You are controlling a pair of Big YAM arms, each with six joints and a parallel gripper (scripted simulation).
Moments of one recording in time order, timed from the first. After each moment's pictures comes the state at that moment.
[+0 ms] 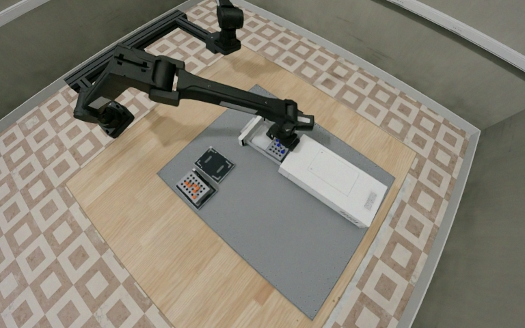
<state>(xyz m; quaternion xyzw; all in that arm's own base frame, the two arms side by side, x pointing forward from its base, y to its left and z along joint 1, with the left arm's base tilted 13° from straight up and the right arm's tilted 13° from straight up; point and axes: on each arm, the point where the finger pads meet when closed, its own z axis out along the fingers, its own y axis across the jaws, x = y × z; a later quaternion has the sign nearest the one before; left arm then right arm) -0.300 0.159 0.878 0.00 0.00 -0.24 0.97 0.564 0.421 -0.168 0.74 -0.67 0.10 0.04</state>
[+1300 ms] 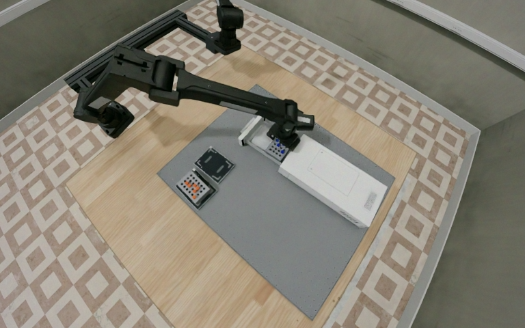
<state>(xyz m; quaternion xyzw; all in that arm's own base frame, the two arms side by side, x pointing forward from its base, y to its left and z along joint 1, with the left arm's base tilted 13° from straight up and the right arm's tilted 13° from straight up) -0.300 0.159 0.878 0.00 0.00 -0.24 0.97 0.566 0.423 -0.168 0.74 -0.67 0.10 0.03</state>
